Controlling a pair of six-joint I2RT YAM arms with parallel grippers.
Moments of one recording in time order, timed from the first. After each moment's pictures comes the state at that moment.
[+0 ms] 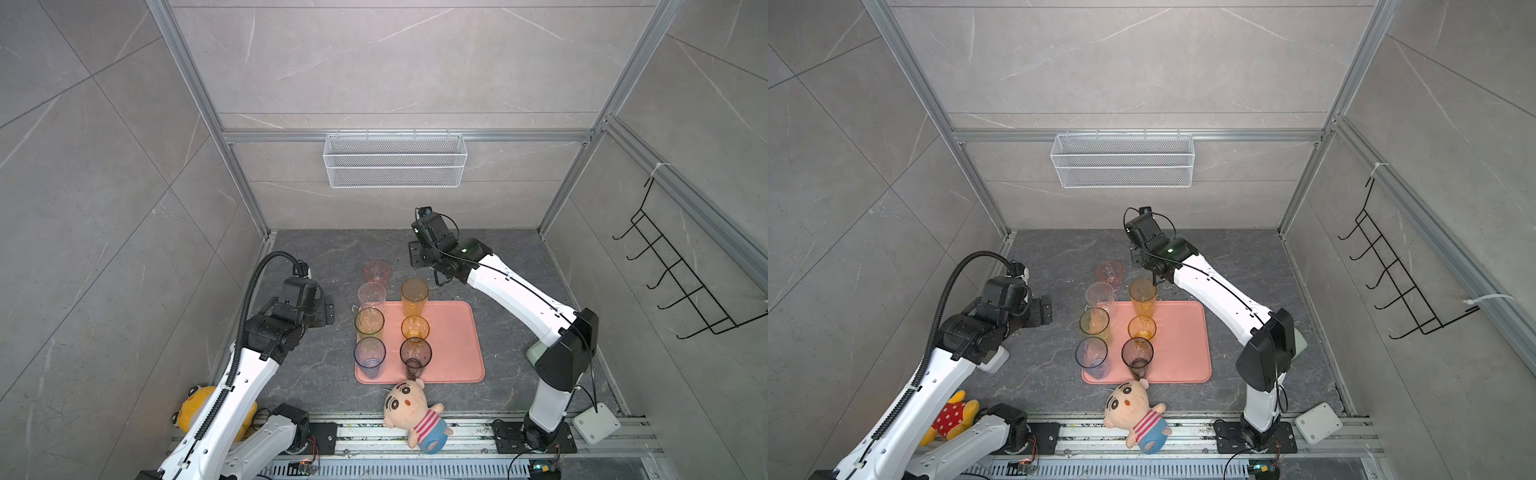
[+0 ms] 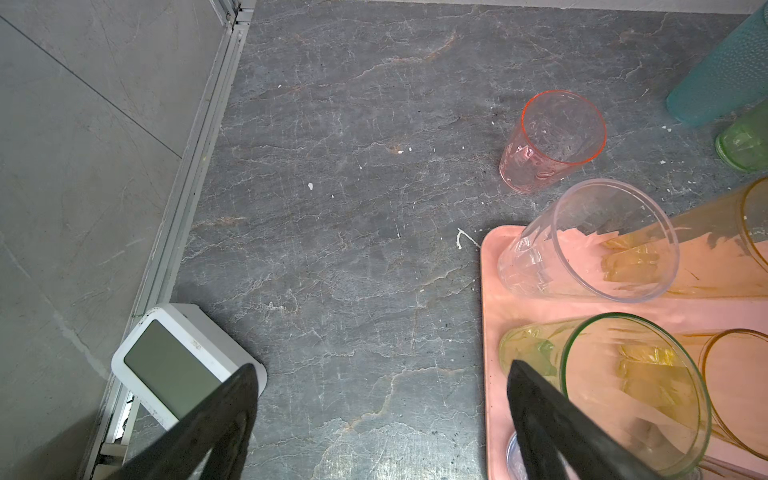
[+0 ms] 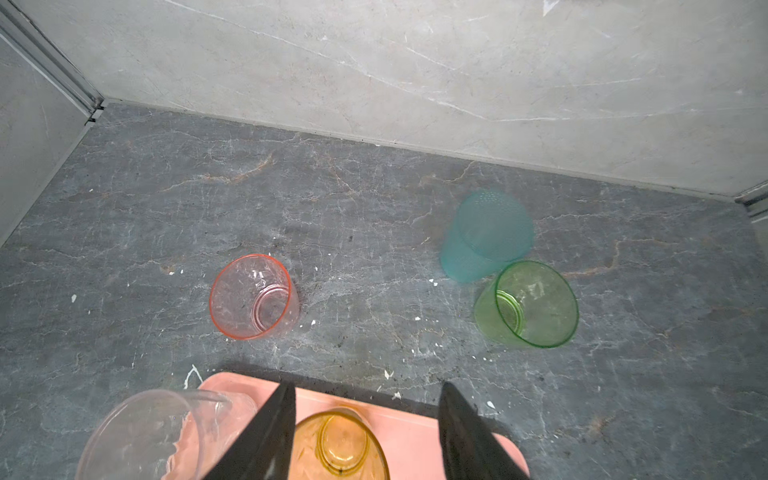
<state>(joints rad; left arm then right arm) -0.37 0.93 1.04 -0.93 -0.31 -0.28 0.71 1.85 1.87 -0.76 0.38 0.33</state>
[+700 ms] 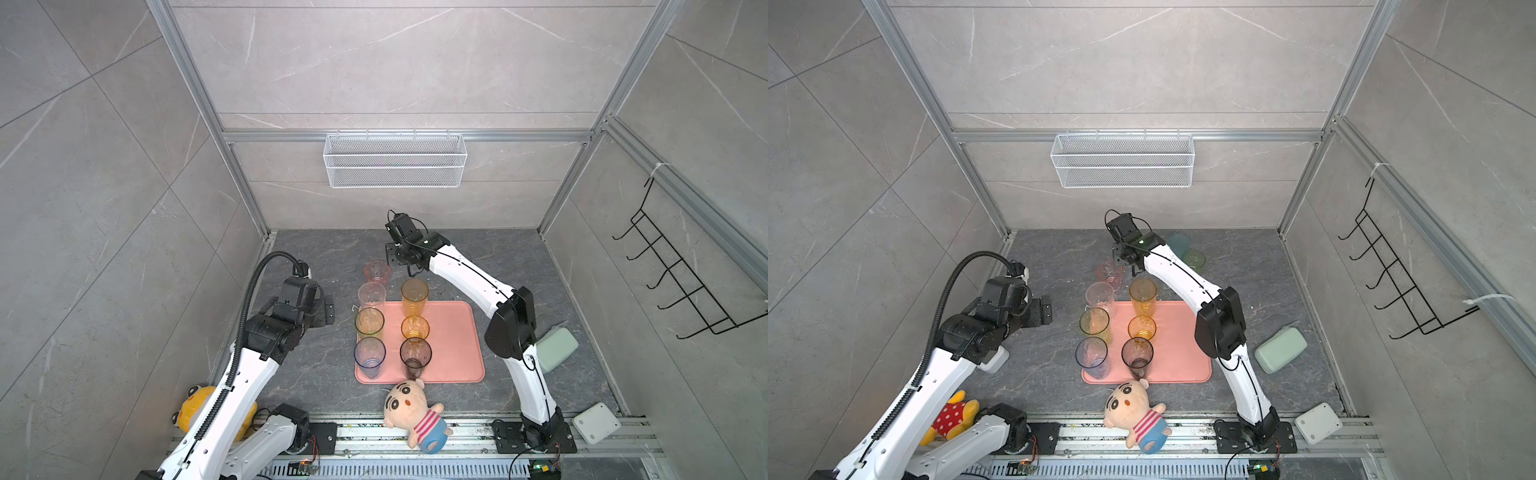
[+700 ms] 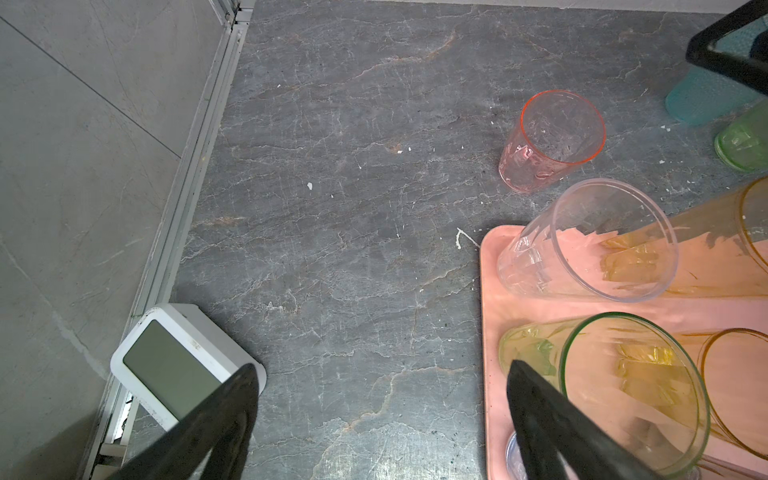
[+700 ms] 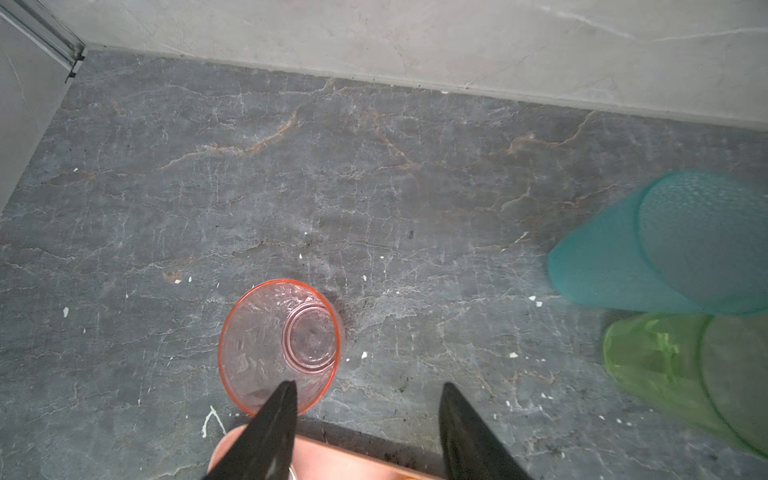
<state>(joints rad) -0.37 0.93 1.04 -0.93 -0.31 -0.28 0.69 2.27 2.25 -0.84 0.25 0.40</state>
